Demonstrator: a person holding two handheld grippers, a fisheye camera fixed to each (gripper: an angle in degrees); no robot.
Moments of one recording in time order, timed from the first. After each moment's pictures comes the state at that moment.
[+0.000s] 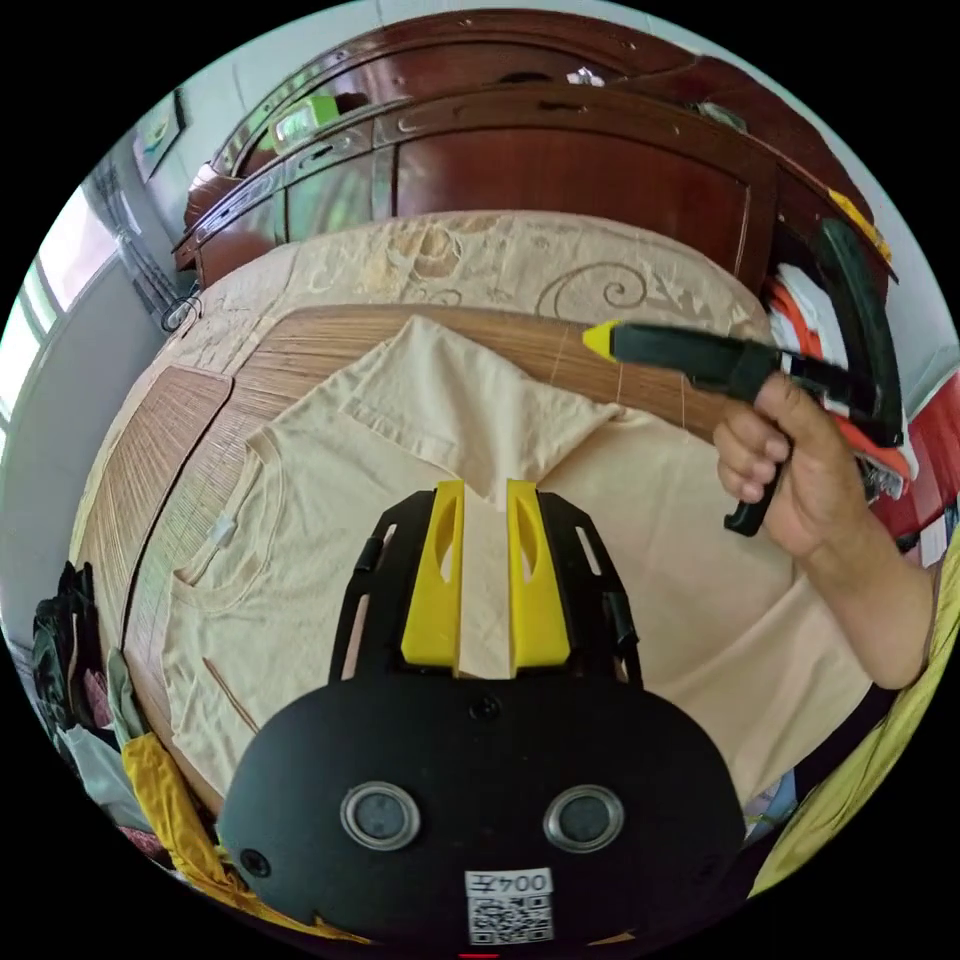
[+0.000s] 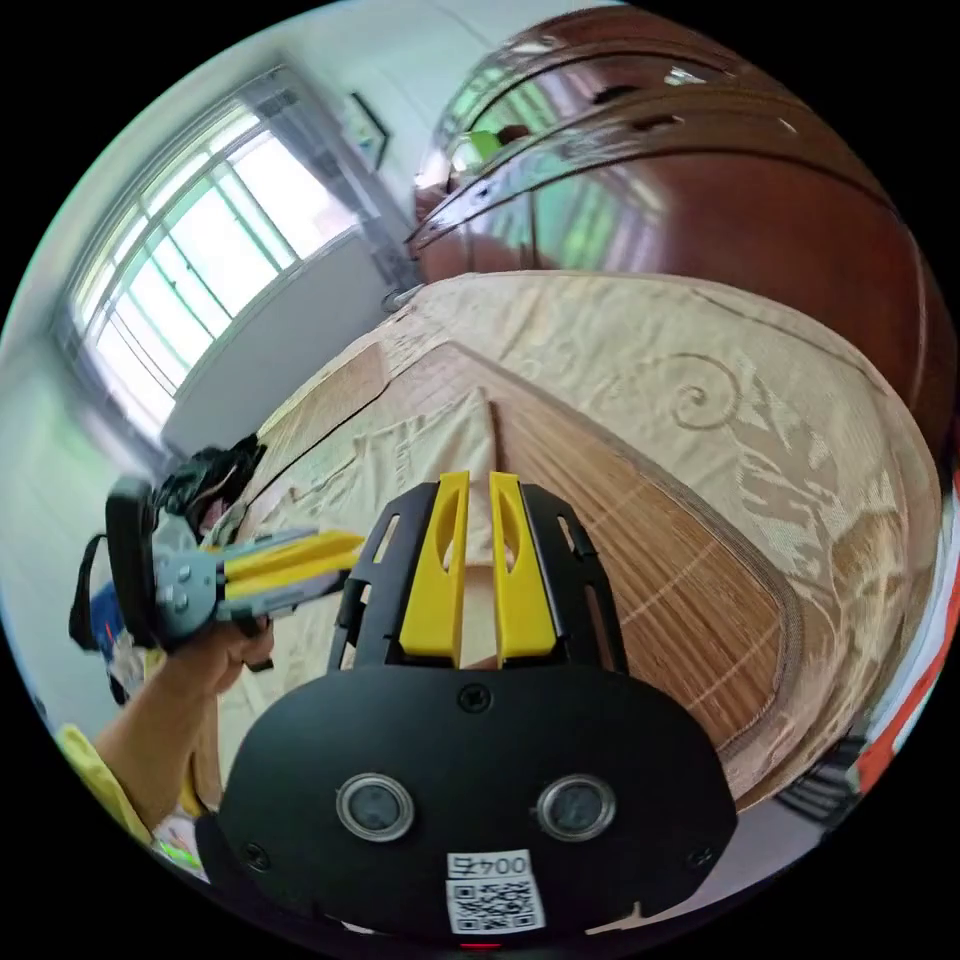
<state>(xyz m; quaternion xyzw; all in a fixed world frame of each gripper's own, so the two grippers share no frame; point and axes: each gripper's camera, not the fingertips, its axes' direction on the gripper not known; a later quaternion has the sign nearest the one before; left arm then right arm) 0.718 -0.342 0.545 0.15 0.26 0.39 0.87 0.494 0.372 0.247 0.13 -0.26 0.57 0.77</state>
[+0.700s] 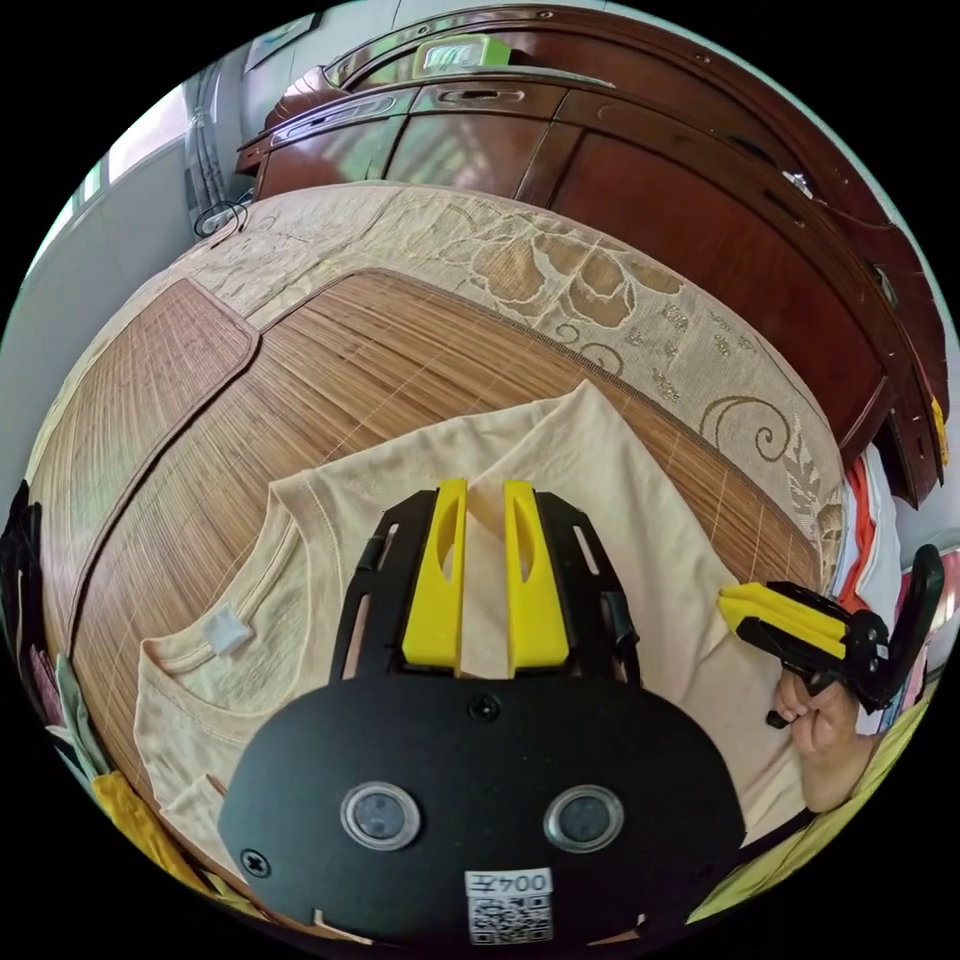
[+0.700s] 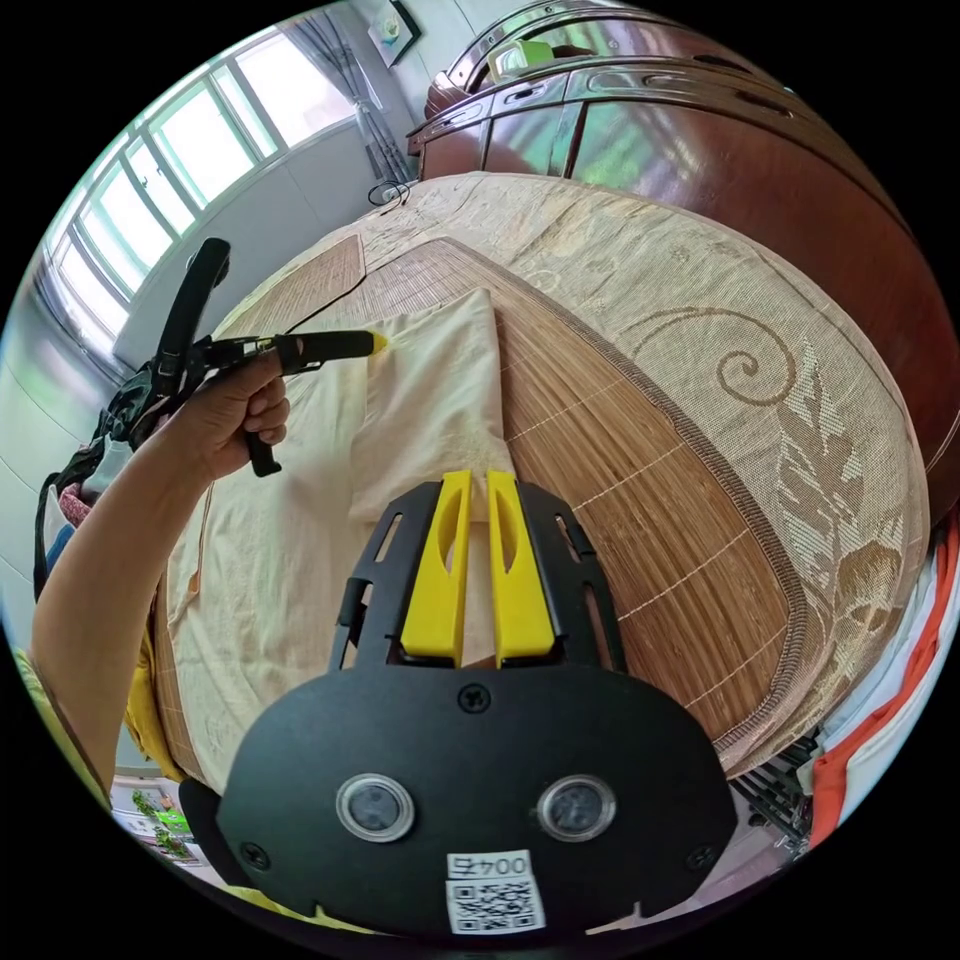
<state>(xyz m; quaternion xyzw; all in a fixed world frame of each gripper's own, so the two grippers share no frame) 0.698 -0.549 0.602 0.07 0.30 0.30 0.90 0.433 0.304 0.276 -0.01 -0.27 0.53 0.80</state>
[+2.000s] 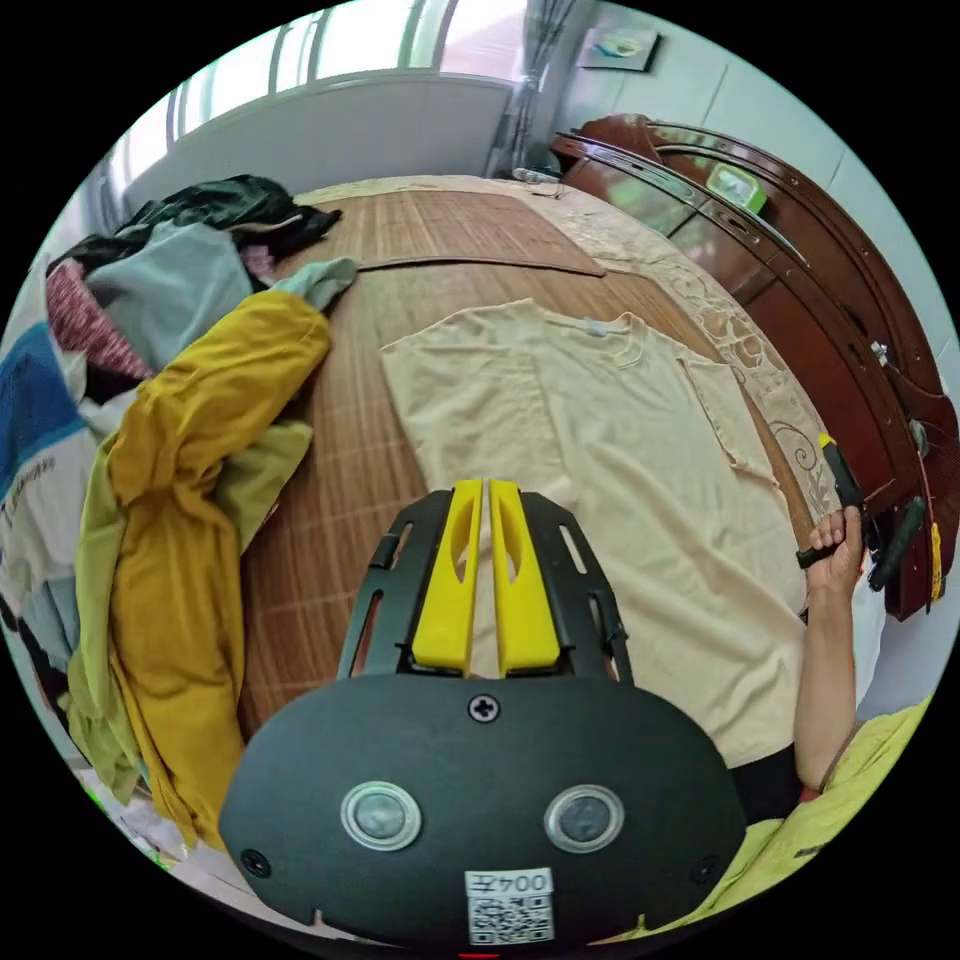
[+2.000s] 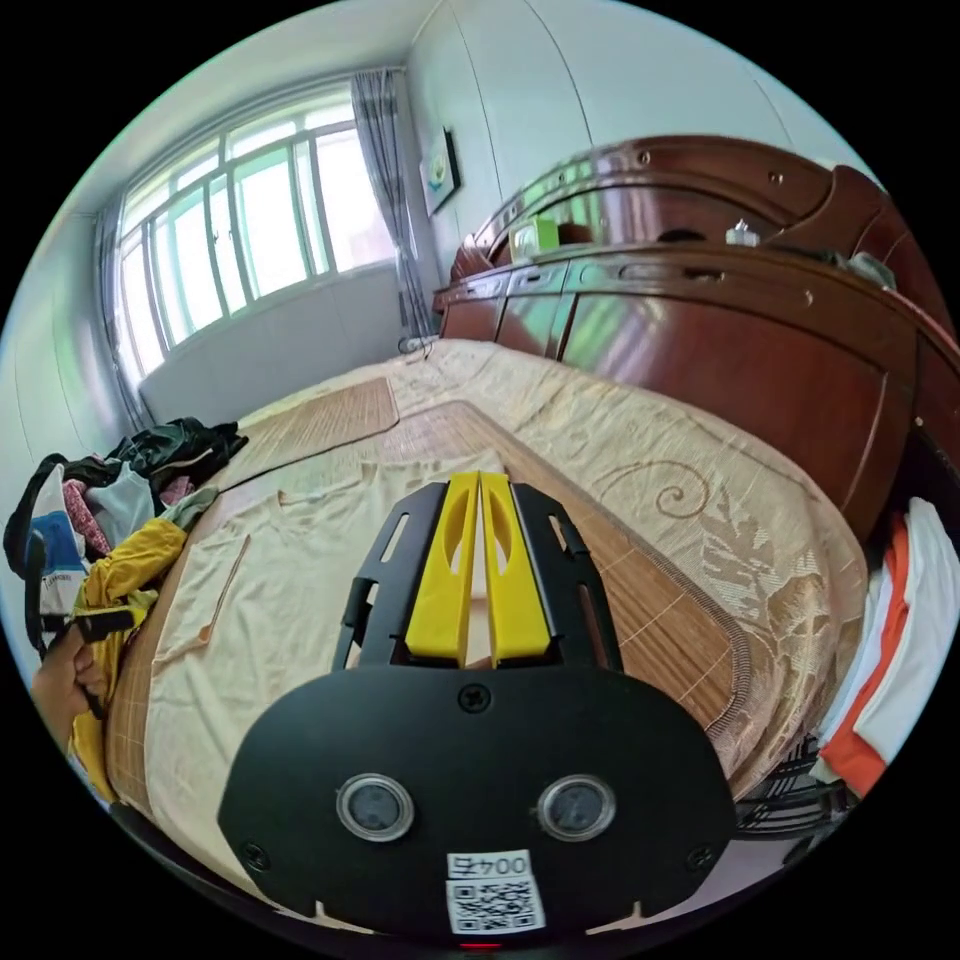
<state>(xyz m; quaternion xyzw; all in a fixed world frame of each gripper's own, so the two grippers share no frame) 0.122 -0.314 0.492 0.03 0.21 -0.01 0.98 0.324 0.289 0.124 0.20 -0.09 0.55 0.80</state>
